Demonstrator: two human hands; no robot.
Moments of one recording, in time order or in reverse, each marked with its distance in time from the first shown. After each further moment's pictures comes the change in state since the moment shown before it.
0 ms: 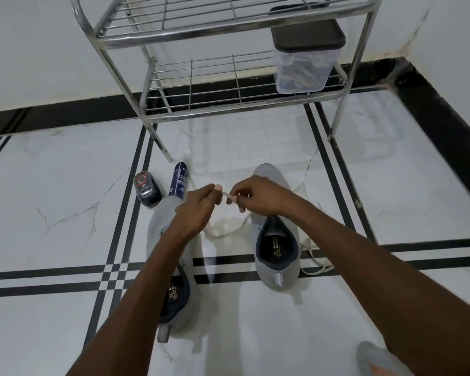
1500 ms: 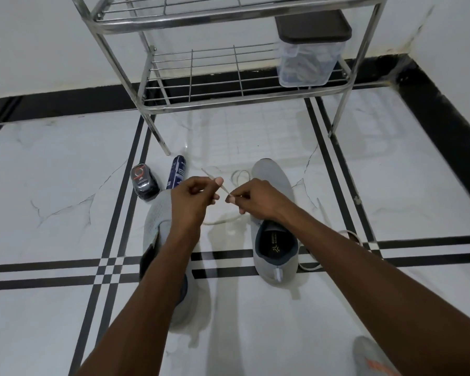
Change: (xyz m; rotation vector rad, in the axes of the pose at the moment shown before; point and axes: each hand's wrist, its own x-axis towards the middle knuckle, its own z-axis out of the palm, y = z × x) left_hand -0.004 -0.004 0.017 -0.555 0.342 -0.064; right_hand 0.006 0.013 0.028 0.095 0.117 0.063
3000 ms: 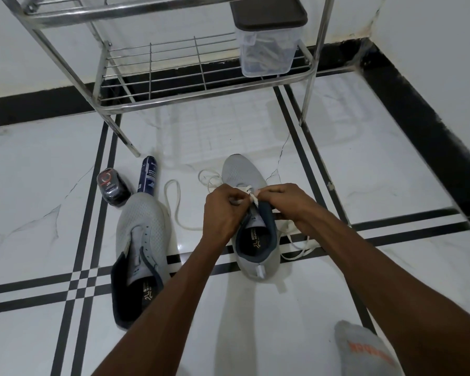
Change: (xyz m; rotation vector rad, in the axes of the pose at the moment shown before) left_hand -0.021 -0.033 0.093 0.523 -0.226 0.245; right_hand -0.055 0.073 -0.034 0.623 0.228 0.397
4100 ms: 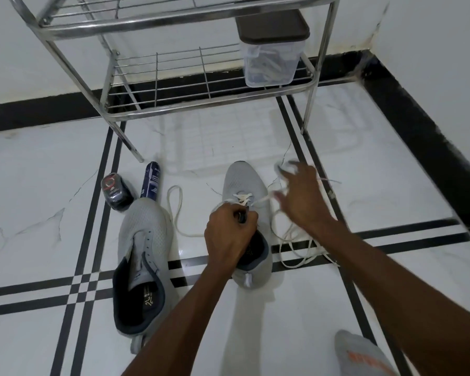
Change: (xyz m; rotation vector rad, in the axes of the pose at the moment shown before) left_hand -0.036 0.019 0.002 0.097 0.105 -0.109; right_hand 0.019 0.008 -0.026 -0.906 0.432 -0.562
